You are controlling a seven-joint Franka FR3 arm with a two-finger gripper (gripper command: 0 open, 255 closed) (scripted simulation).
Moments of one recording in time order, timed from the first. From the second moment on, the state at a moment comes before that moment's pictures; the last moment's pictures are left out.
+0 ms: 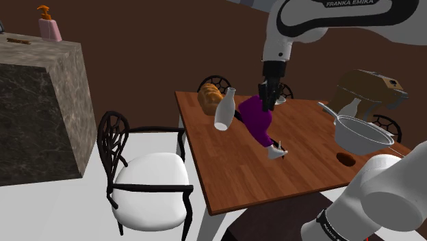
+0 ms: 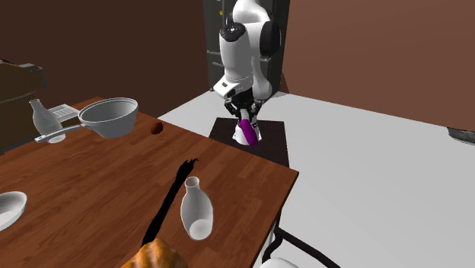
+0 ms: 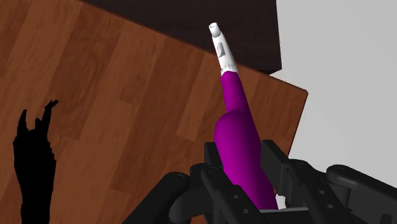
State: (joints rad) arm 0.06 -0.28 -0.06 -2.09 0.07 1.50 0.02
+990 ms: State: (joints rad) arm 0.06 -0.27 -0.06 -1.87 0.08 1.30 0.04
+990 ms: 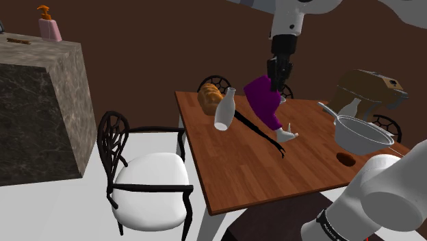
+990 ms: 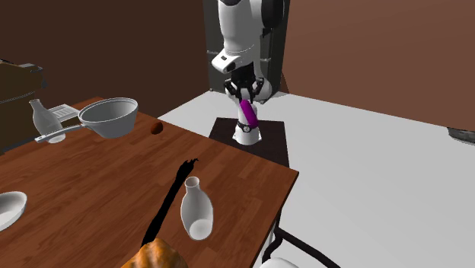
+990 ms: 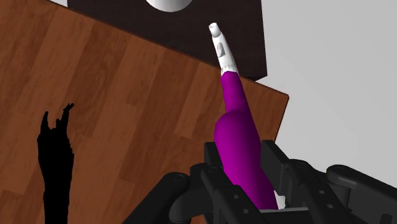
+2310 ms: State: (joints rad) arm -0.10 -0.34 -0.32 -2.03 -0.14 1.38 -0.36
